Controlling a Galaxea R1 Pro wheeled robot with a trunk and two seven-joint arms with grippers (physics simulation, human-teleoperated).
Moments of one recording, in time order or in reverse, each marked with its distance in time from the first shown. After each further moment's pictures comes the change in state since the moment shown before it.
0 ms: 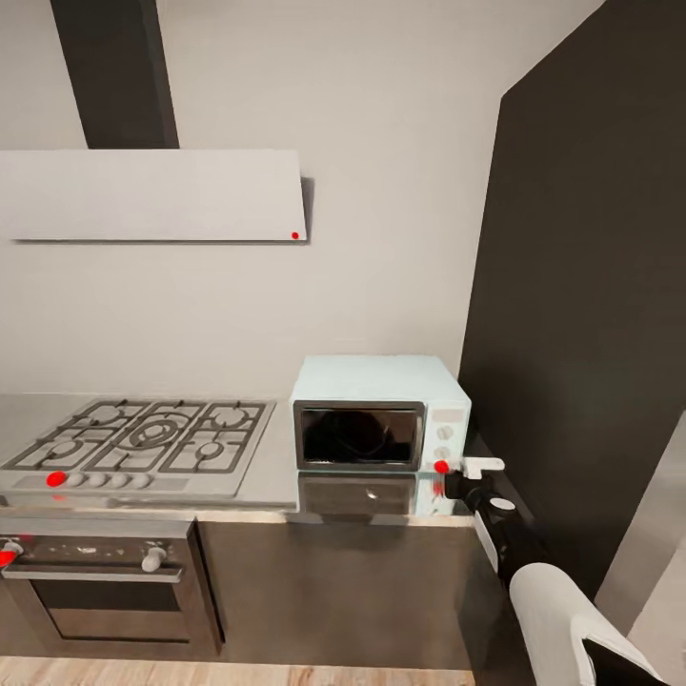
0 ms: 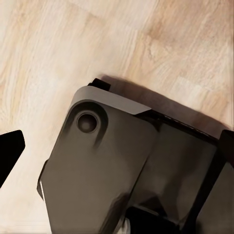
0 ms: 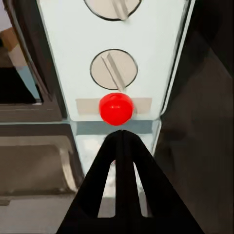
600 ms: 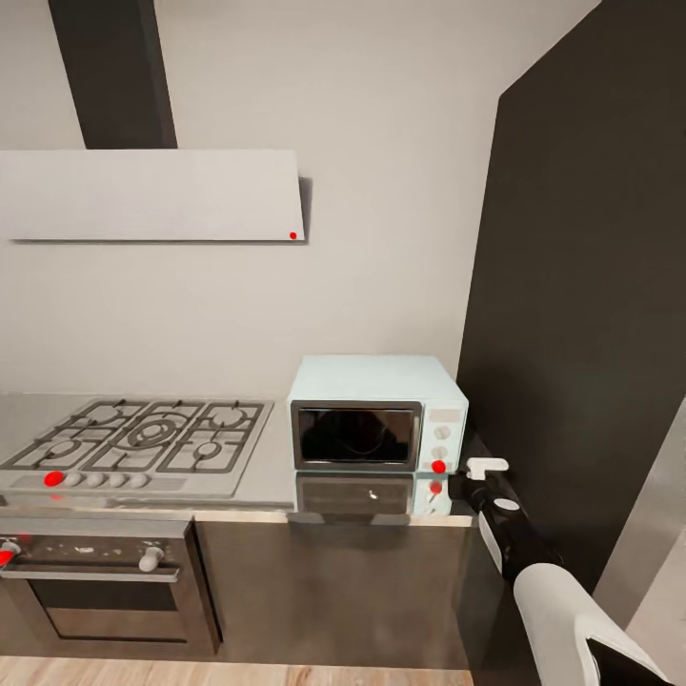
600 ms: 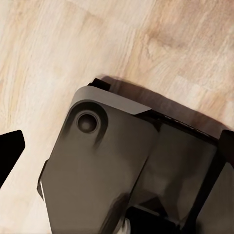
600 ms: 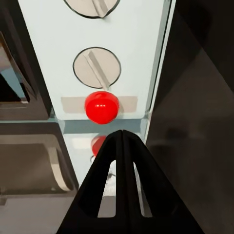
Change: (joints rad) left arm 0.000 0.000 0.000 0.000 0.000 0.000 0.000; right arm 0.000 -0.015 0.002 0.005 -0.002 -0.001 0.006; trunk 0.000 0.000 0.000
